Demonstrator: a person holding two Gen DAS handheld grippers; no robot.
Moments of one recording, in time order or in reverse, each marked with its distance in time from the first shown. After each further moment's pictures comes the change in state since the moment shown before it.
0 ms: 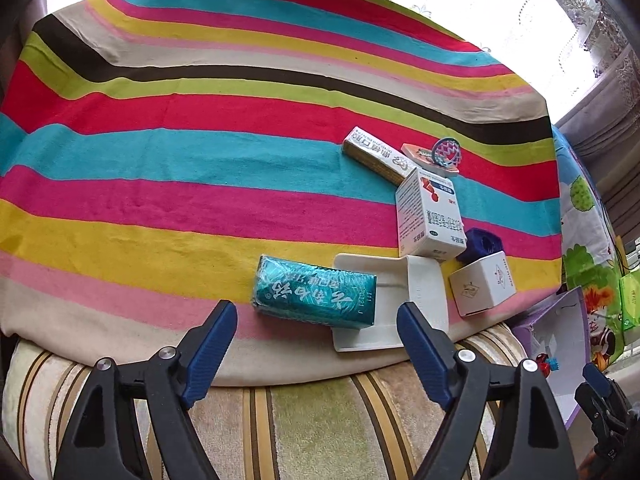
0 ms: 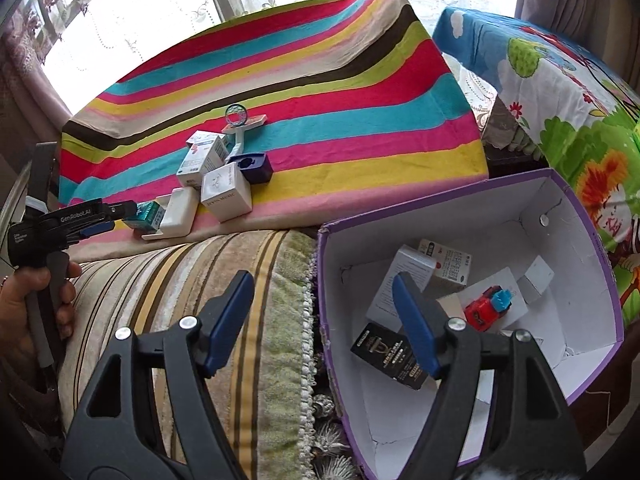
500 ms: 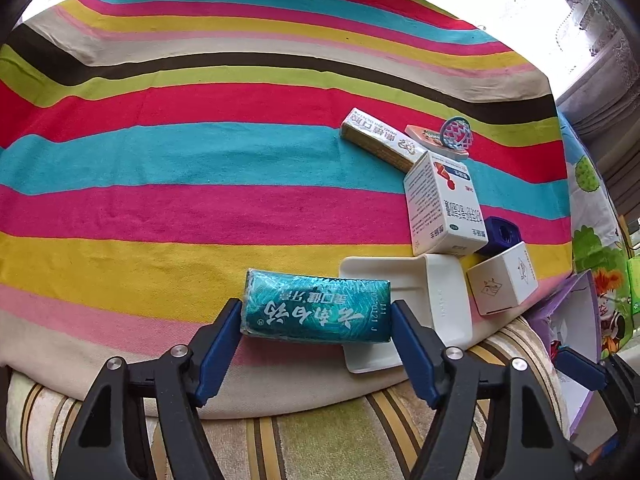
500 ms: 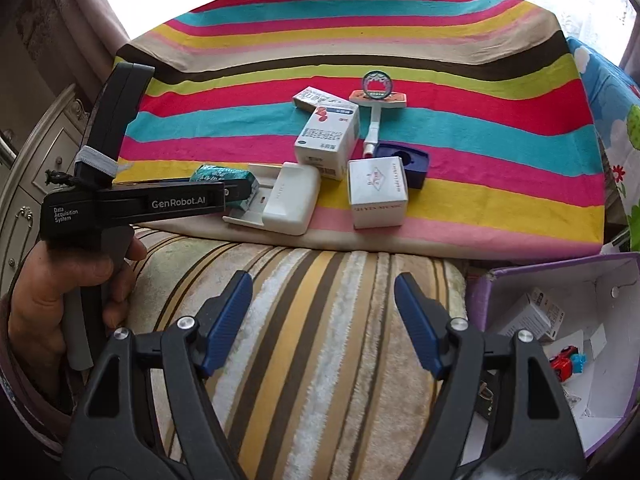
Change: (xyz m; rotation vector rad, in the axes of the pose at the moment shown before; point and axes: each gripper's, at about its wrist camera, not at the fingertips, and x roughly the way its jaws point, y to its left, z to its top) left arm 0.022 0.004 0.006 0.045 0.036 -0.022; right arm 0.060 0.115 0.025 -0.234 0.131 0.135
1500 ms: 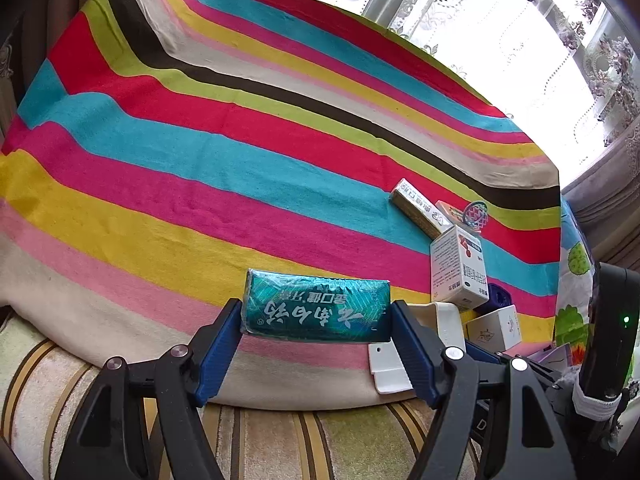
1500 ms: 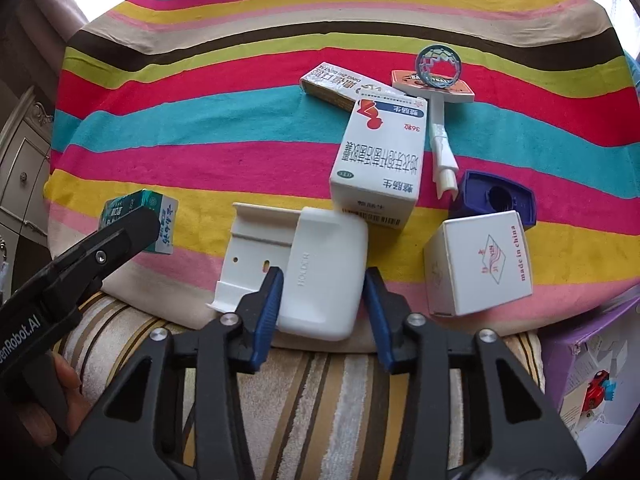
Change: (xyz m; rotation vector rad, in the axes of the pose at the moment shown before) left arm -0.037 0.042 -0.017 -0.216 -0.197 -0.017; right arm 0.094 0.032 0.051 0.056 0.096 -0.055
